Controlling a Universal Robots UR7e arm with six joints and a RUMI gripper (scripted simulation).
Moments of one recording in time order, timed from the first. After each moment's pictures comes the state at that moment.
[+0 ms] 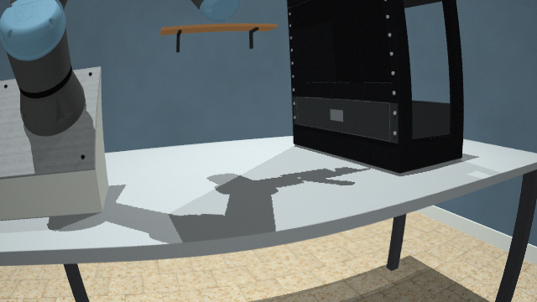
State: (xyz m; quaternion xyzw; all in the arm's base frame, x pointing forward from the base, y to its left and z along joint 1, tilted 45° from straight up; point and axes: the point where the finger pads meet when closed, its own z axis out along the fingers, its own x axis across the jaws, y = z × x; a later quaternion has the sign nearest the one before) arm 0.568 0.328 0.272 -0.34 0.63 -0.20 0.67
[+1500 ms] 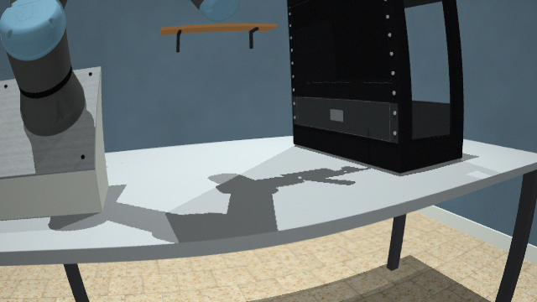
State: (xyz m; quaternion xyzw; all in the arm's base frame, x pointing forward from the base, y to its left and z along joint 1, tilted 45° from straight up) arm 0.567 0.328 0.271 -0.34 0.63 -0.20 0.67
